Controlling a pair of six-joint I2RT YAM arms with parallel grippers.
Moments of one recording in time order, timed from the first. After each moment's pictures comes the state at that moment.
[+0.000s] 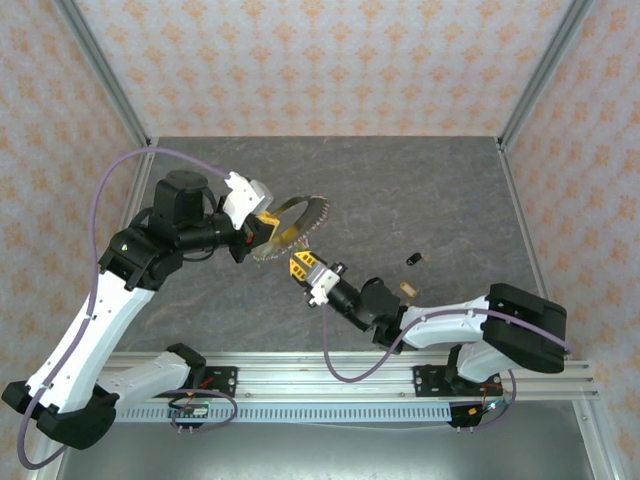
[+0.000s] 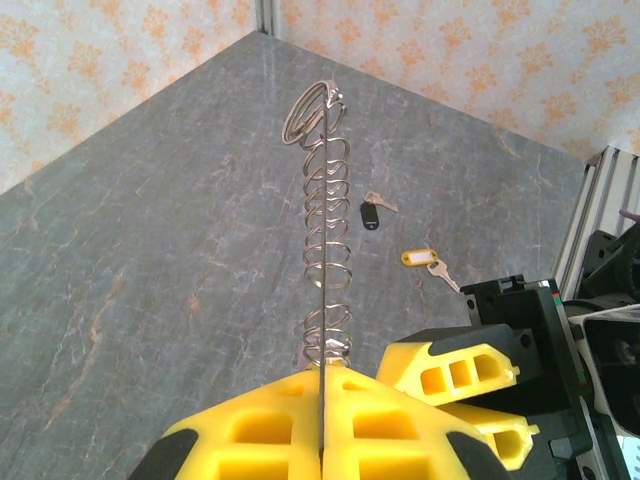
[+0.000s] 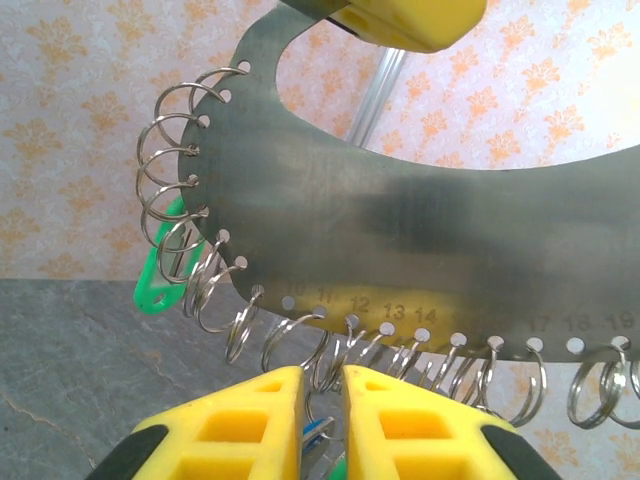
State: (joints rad) left arm -0.45 1.01 1.34 -0.86 0.44 0.19; right arm 1.21 1.41 0.50 1.13 0.31 -0.50
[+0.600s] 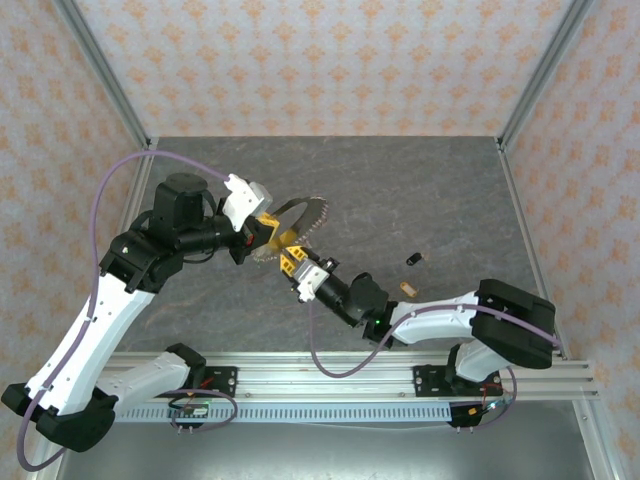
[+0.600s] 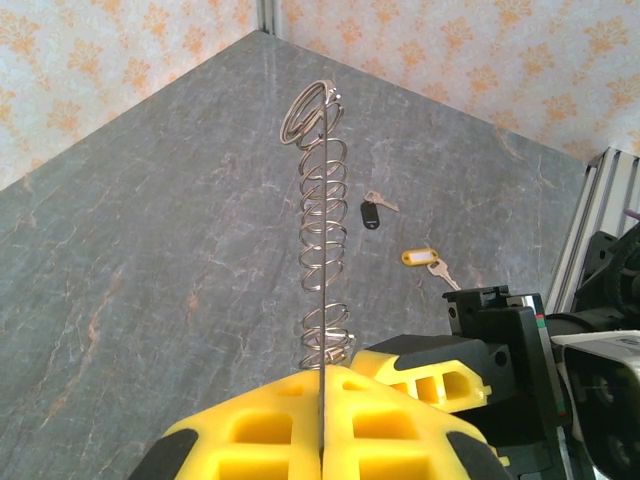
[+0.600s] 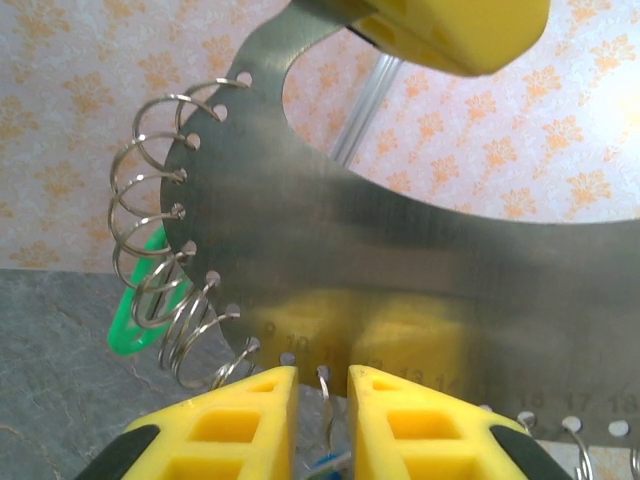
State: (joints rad) left arm -0.45 1.00 1.31 -0.85 0.44 0.18; right arm 1.21 1.48 0.58 1.11 0.34 -0.54
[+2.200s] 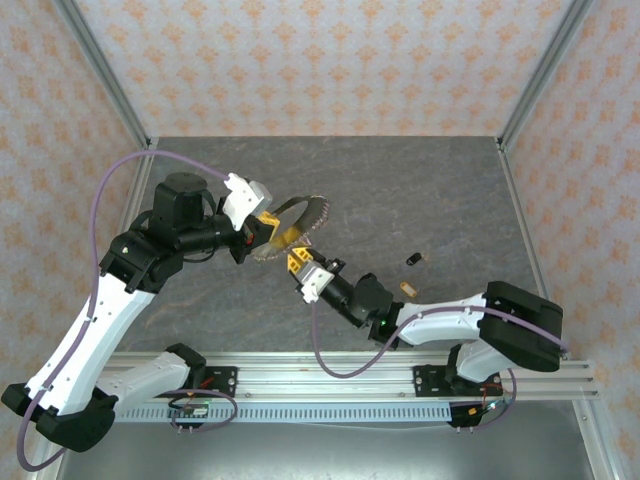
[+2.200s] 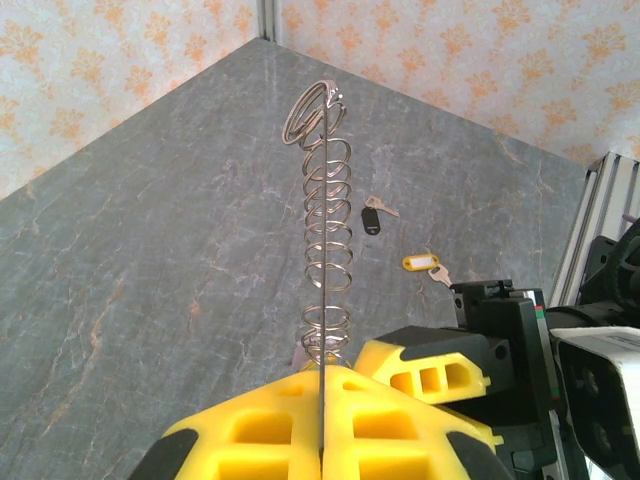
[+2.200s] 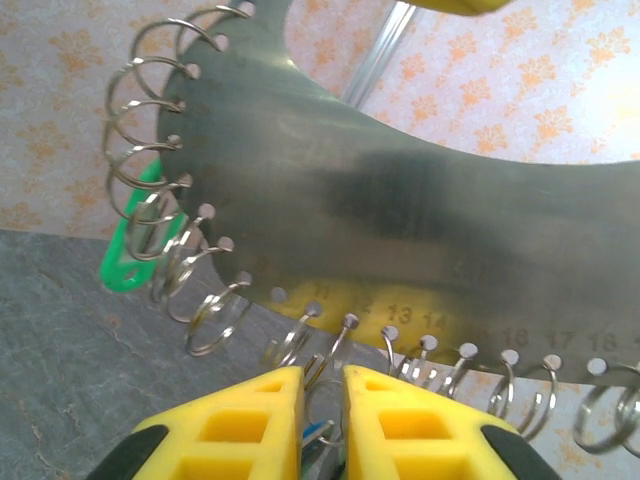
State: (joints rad) left arm -0.45 1.00 1.31 -0.84 0.44 0.18; right arm 1.19 1.43 0.54 1.07 0.35 -0.59
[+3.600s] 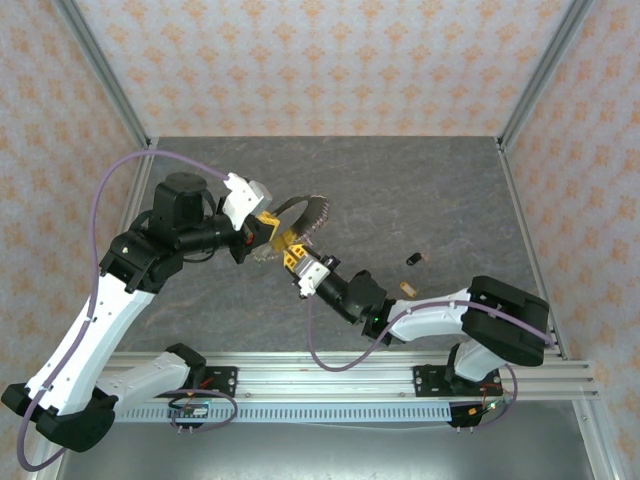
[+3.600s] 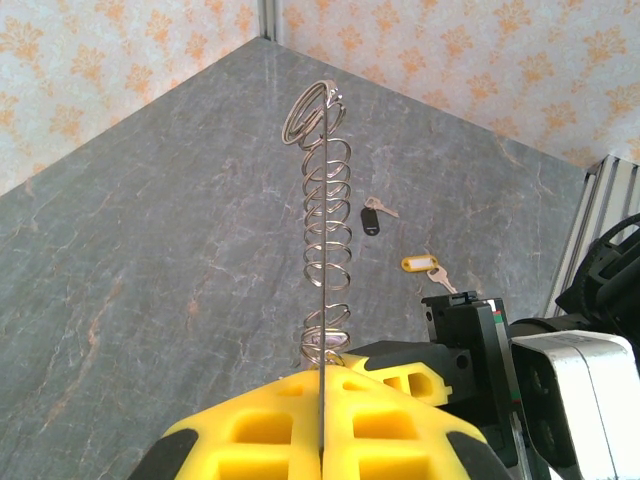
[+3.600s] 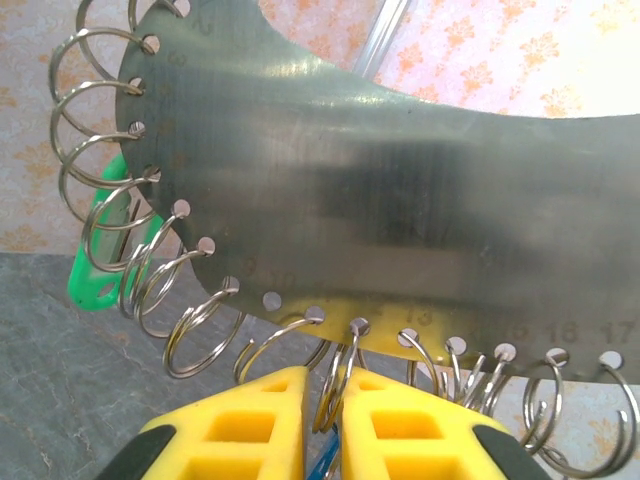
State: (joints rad) left arm -0.45 1.00 1.31 -0.84 0.44 0.17; right arm 1.18 1.52 0.57 1.13 0.33 -0.51
